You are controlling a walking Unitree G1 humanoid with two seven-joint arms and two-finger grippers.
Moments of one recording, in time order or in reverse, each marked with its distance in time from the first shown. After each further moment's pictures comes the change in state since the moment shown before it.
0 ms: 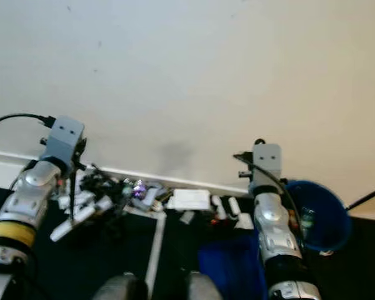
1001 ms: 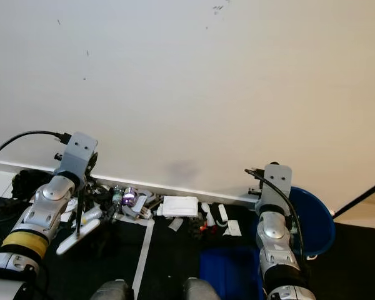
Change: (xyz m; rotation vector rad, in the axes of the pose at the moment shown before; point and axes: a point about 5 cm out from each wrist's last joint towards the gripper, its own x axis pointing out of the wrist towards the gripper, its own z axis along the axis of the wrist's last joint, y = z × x) left arm 0.001 -0.021 -0.016 -0.016 0.012 0.013; right arm -0.010 -0.011 -0.035 0.009 0.073 -0.184
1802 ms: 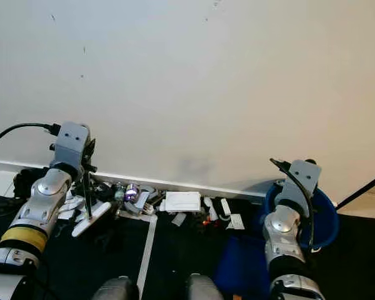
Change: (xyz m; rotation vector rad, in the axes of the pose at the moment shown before) left arm 0.003 0.009 0.019 -0.062 -0.148 0.015; right arm 0.007 -0.015 0.010 0.170 -0.049 -0.292
